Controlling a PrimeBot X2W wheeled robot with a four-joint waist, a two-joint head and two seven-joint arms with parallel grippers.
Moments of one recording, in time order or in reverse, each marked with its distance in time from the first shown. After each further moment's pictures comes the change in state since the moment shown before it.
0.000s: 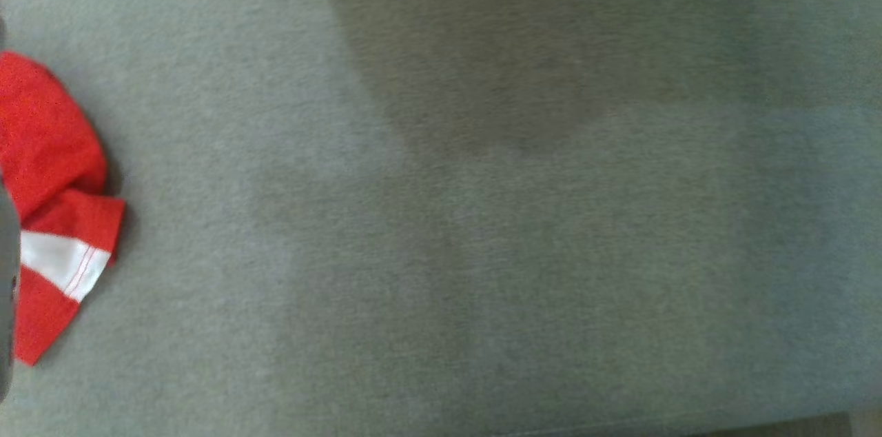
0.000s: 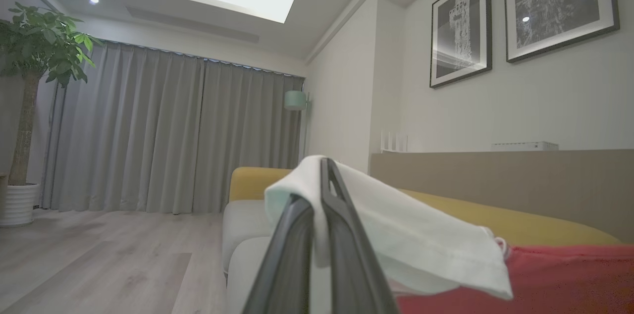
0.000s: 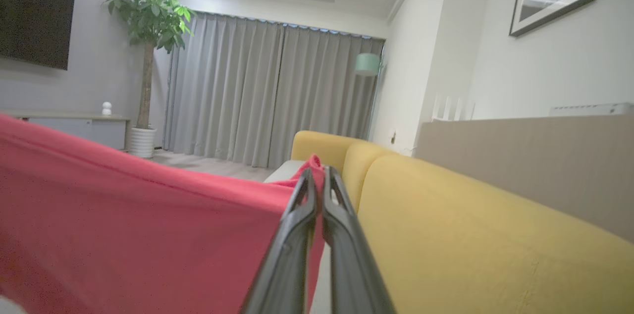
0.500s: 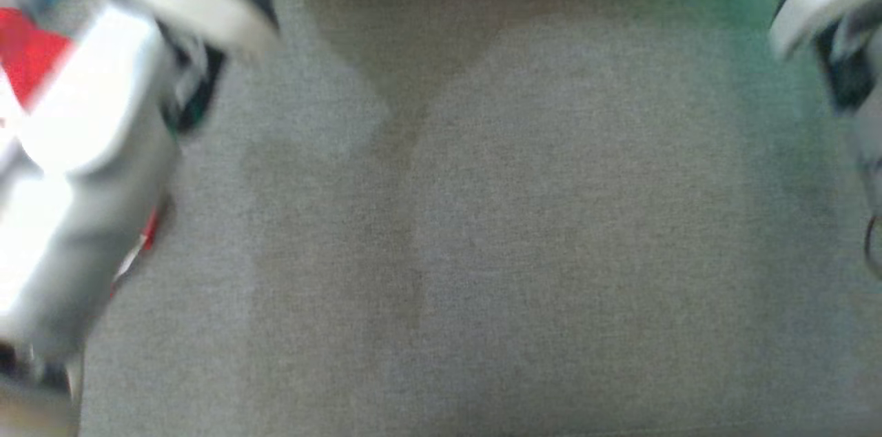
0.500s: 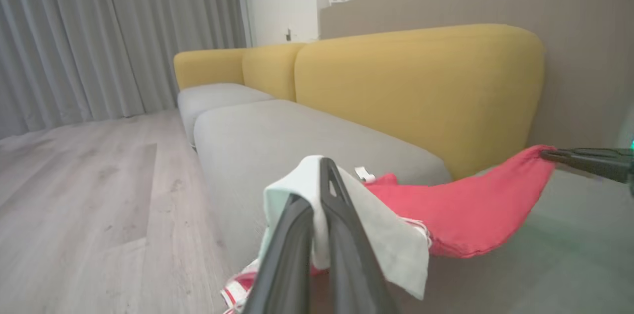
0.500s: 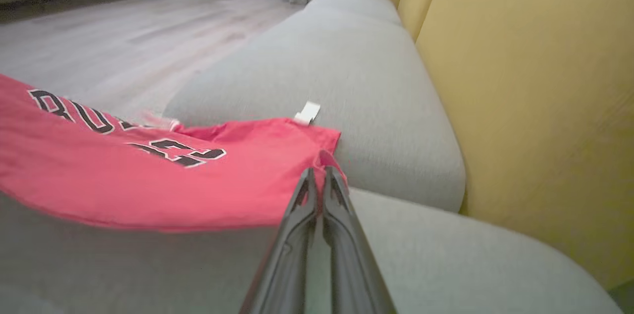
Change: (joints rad) left arm 0.379 0.081 -0.469 -0.034 -0.093 -0.001 -0.121; right arm 0.300 0.008 0.305 0.334 0.115 0.000 -0.083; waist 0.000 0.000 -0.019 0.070
